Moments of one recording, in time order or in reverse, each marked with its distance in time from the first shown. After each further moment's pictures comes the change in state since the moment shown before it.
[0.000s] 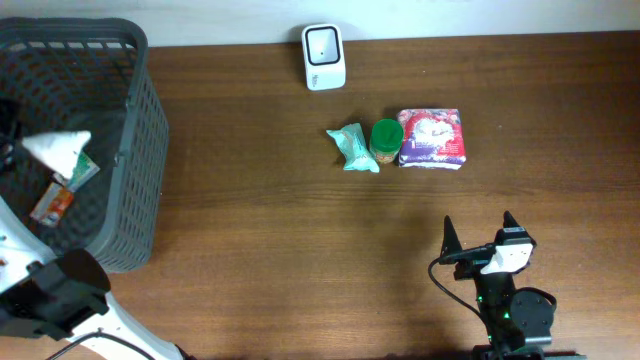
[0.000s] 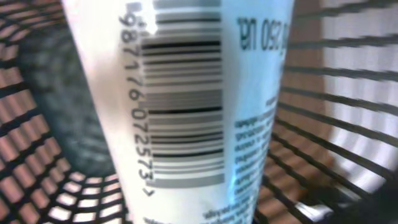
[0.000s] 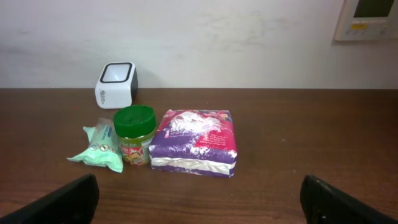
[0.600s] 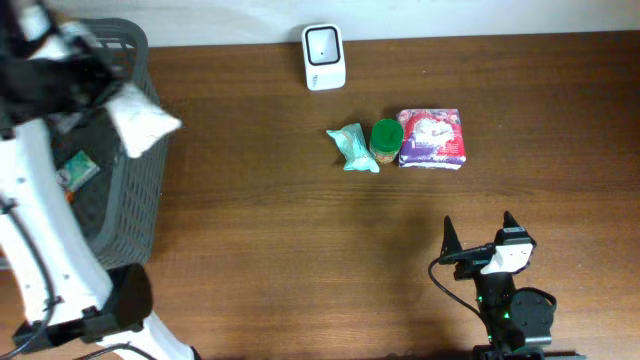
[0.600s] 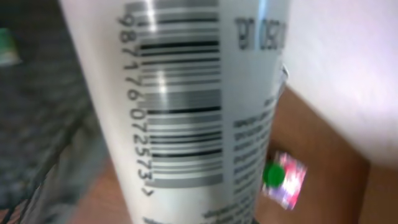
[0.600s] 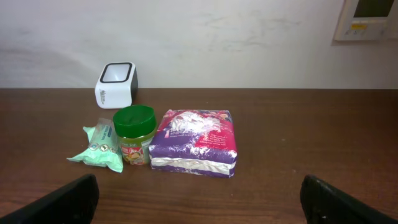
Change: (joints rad) left arm -0.396 -0.149 0.106 0.013 0.122 0.275; right arm 0.000 0.000 0.000 0.000 0.000 0.000
